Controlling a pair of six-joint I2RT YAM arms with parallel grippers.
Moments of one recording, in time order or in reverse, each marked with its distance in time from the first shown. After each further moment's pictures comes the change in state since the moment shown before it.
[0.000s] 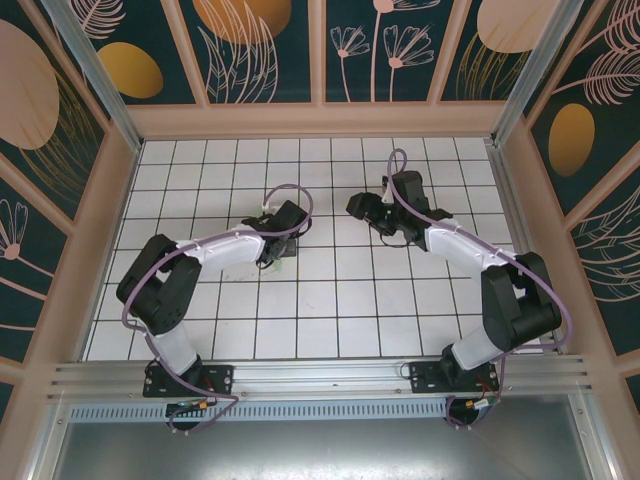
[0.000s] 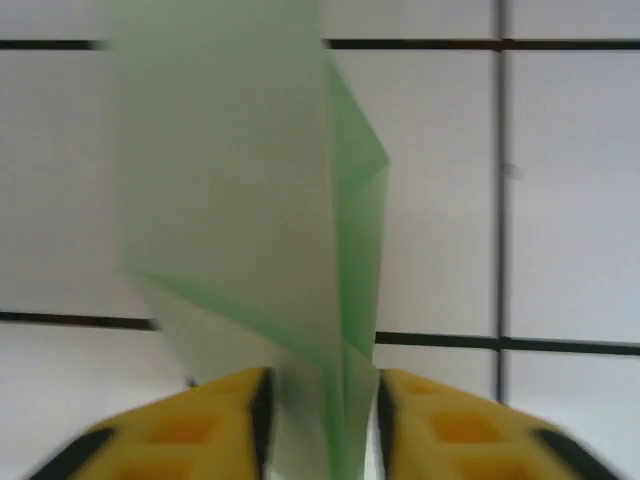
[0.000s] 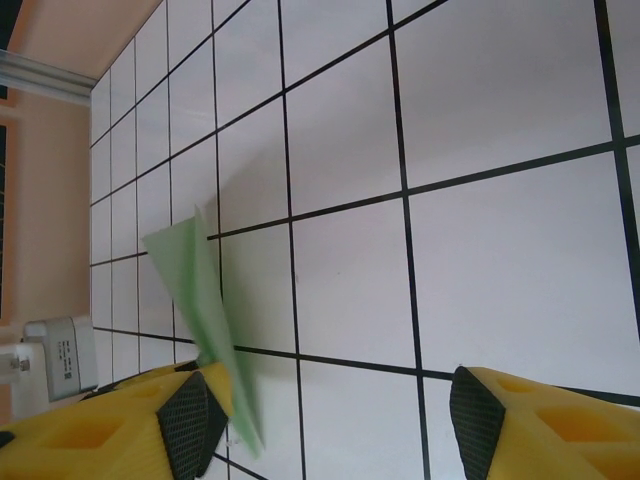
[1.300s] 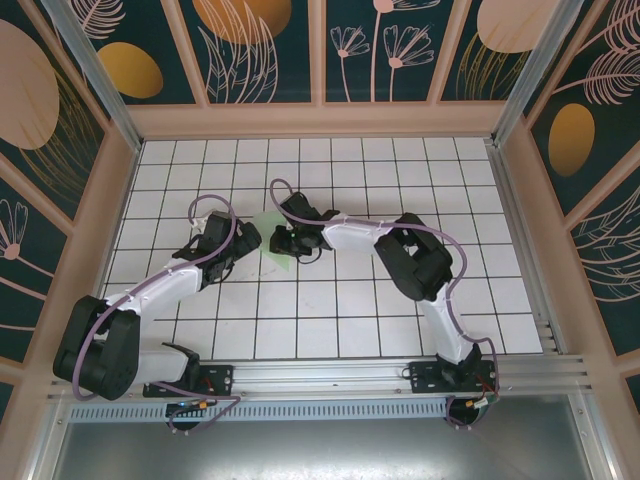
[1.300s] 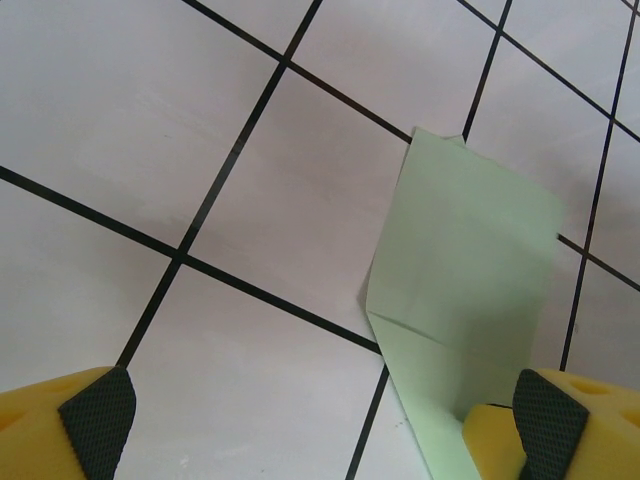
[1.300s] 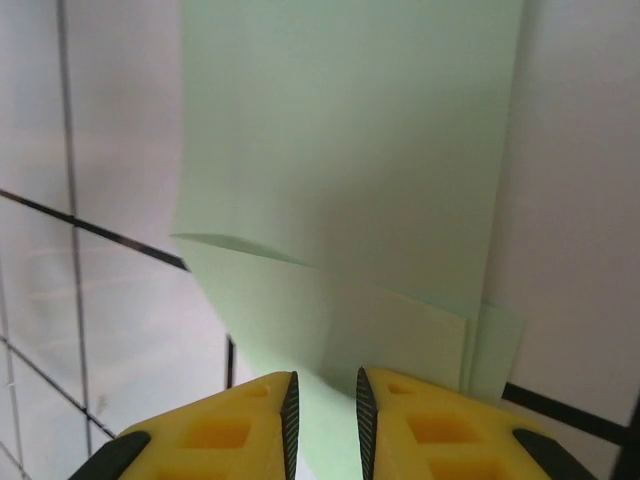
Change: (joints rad) left arm 0.297 -0.447 -0.422 0.247 0.130 -0.211; right arm 0.443 0.653 0.558 -0.159 0.117 0.016
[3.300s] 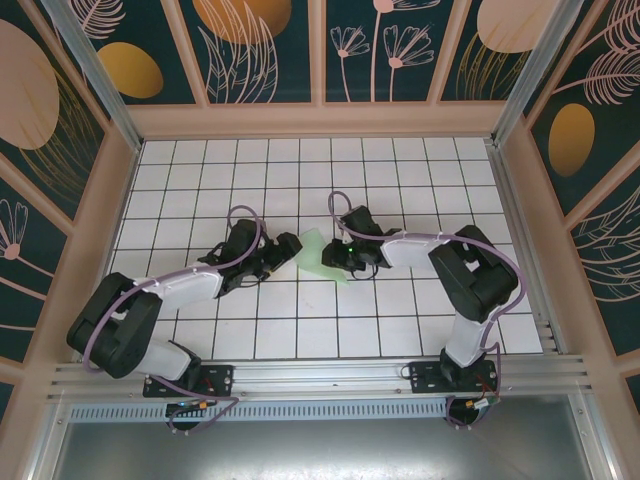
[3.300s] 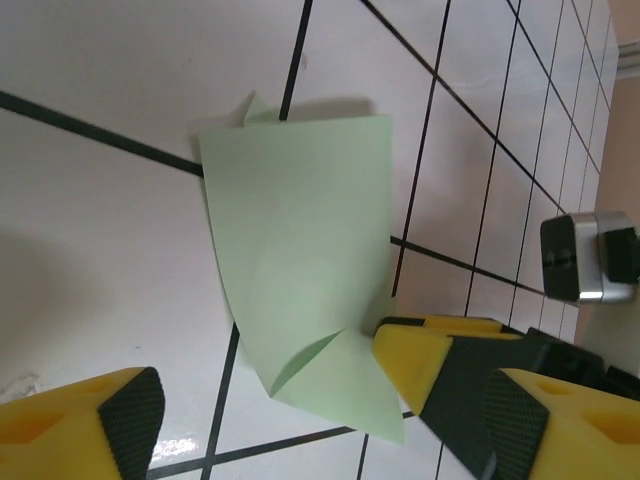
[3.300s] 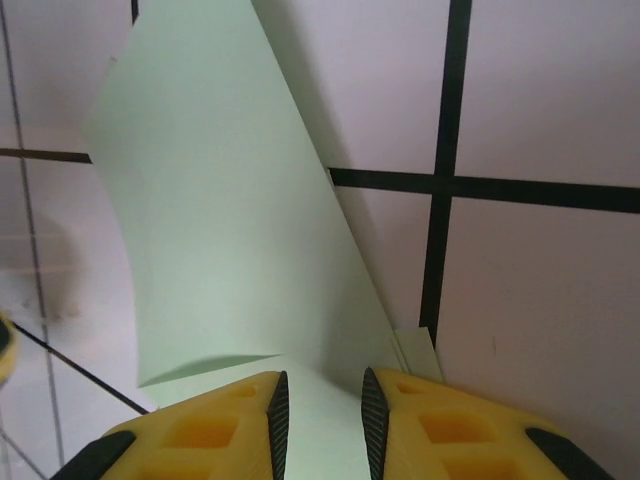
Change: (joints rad) left arm -0.169 0.136 -0.058 0.338 0.446 -0.247; right arm -0.198 -0.389 -0.607 0.202 -0.097 -0.081
